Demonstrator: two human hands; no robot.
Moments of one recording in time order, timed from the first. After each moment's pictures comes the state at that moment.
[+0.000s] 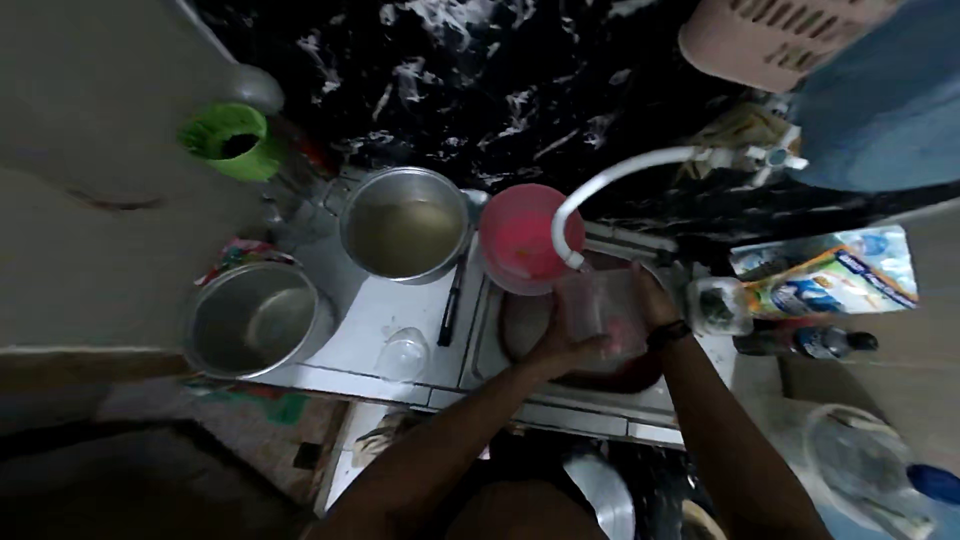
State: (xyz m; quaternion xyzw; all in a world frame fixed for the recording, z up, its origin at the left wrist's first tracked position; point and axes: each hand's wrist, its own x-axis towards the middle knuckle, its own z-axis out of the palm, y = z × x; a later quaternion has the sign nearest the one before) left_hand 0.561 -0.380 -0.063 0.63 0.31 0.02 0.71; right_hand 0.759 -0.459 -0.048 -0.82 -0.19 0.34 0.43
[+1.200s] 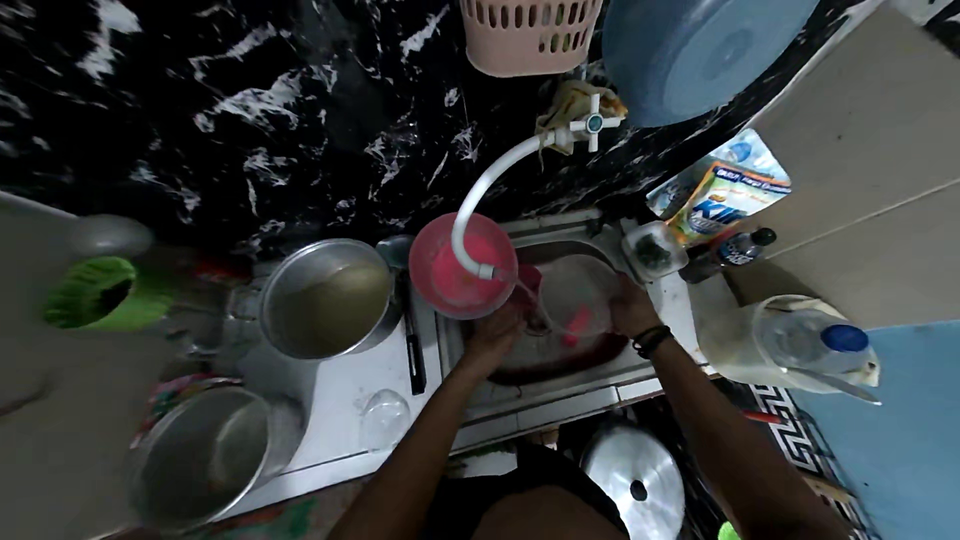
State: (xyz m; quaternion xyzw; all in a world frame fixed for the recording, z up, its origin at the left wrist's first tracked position) left_hand 0.549 -0.336 -0.062 0.64 0.30 -0.08 0.70; right_hand 0.740 -0.543 -0.040 -0.90 -0.12 0.31 0.27
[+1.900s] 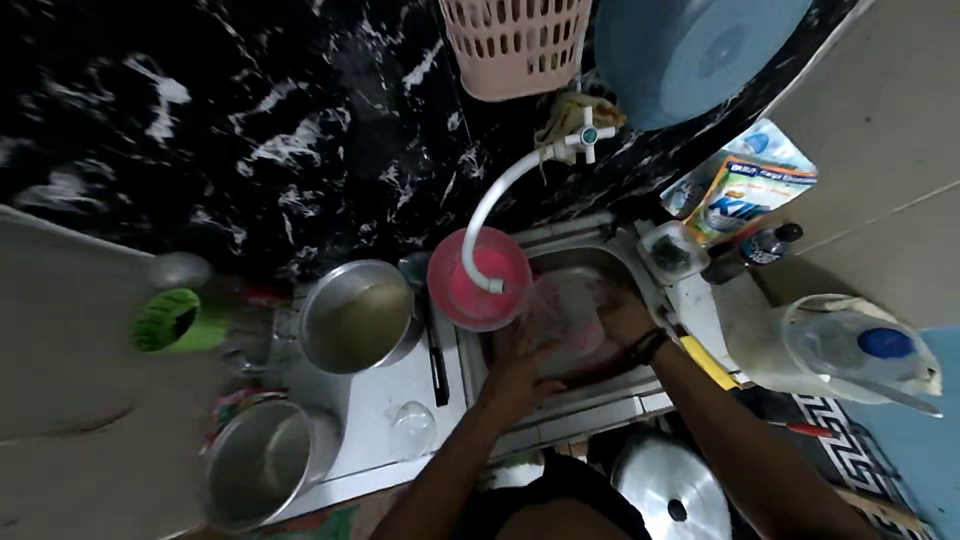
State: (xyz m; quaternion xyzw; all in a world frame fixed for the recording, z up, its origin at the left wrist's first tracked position) left_hand 0.531 -0.358 -0.042 0.94 0.09 -0.04 0.33; right_hand 0.733 -0.515 -0.028 -0.87 -0.16 0.36 0.29
